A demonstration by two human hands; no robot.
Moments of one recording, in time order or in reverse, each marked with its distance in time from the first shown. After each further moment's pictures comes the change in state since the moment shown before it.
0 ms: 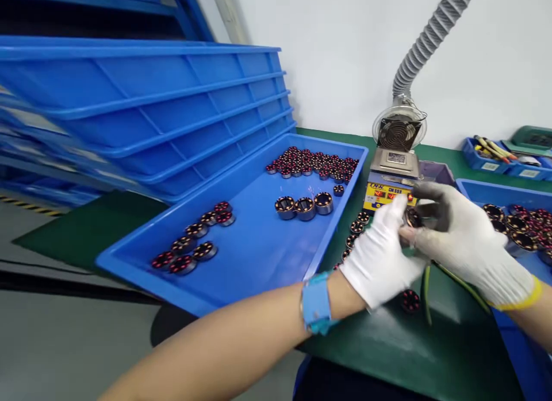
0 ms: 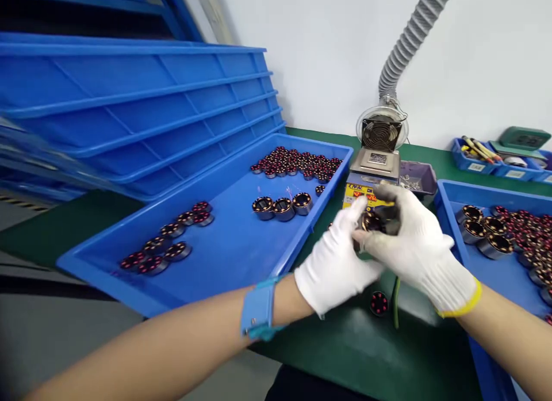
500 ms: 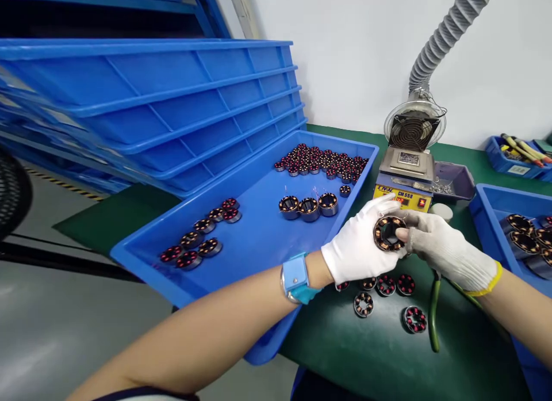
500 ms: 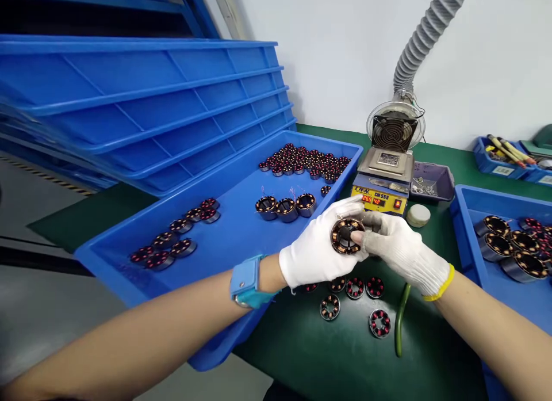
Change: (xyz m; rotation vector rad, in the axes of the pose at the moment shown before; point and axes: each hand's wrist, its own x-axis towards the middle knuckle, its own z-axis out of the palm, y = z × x) left_hand 0.024 -0.052 -0.019 -0.059 -0.033 0.257; right_hand 0.031 0.043 0.028 0.491 -0.481 0.287
